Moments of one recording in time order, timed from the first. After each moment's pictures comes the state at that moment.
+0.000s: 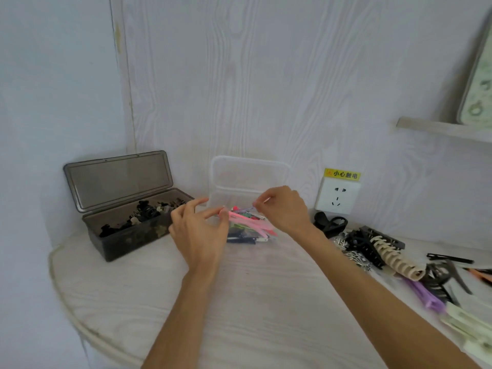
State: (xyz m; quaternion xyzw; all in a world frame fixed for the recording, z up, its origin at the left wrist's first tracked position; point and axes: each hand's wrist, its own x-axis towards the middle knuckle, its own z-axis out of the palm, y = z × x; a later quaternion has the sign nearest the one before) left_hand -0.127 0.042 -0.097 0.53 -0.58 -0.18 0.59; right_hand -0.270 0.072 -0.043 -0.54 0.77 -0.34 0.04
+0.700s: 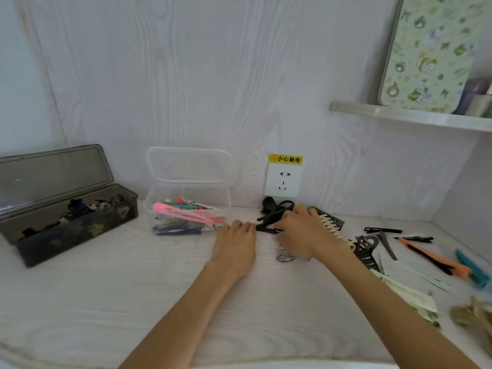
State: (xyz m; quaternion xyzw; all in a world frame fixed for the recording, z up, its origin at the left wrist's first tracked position) left_hand -0.238 0.106 -0.110 0.33 -0.93 0.08 0.15; right_hand -0.372 0.177 -0.073 -0.60 0.80 0.02 -0.09
